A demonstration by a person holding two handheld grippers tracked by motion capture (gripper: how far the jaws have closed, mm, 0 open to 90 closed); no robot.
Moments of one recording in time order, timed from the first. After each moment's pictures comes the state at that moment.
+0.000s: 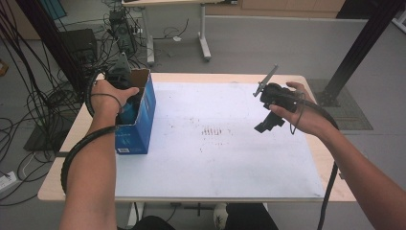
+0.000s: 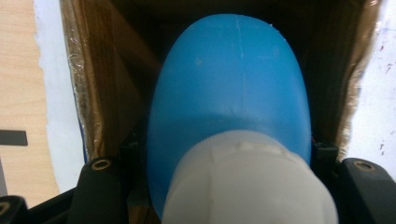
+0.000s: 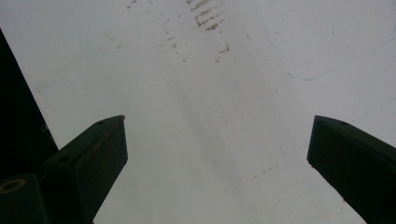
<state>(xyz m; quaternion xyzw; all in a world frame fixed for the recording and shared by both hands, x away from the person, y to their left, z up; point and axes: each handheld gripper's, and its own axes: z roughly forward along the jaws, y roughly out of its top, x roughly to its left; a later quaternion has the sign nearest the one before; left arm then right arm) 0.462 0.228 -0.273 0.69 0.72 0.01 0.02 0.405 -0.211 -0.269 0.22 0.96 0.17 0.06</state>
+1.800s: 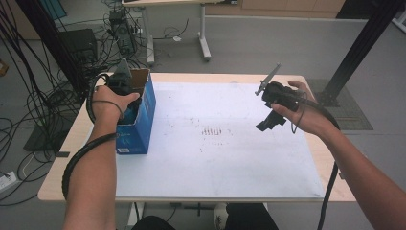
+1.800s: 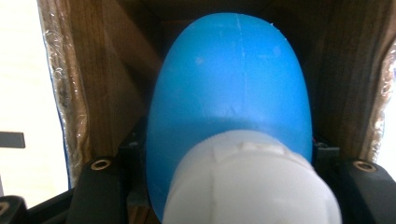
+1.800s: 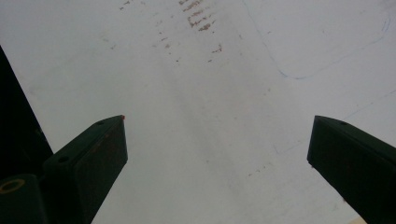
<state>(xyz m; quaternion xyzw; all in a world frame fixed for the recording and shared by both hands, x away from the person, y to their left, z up) 0.454 0.227 -0.281 0.69 0.72 0.03 0.03 0.407 -0.216 -0.267 0.22 0.96 0.17 0.07</state>
